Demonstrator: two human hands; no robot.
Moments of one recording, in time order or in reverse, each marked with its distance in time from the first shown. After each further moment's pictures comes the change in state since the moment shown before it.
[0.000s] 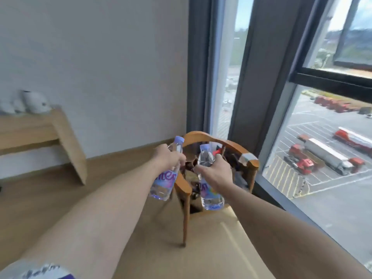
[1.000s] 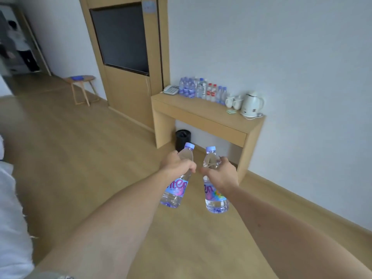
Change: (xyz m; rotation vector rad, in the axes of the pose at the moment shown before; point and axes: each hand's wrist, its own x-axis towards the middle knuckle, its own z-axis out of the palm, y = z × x) left_hand 0.077 -0.300 -0.477 -0.321 0.859 -0.584; right_hand 0.013 -0.407 0.558 0.078 -0.966 -0.543
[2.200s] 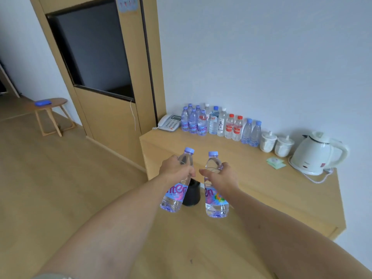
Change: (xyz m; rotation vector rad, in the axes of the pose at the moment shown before) left_hand 0.732 0.141 -0.116 0.091 -0.063 0.053; right_hand 0.691 -0.149 0.255 0.125 0.045 0.096
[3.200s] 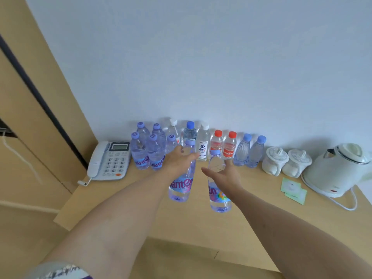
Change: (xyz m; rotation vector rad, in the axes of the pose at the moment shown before) left_hand 0.549 0.141 0.090 0.124 -0.400 0.256; right_hand 0.452 -0.012 0.059 -0.043 0.365 0.250
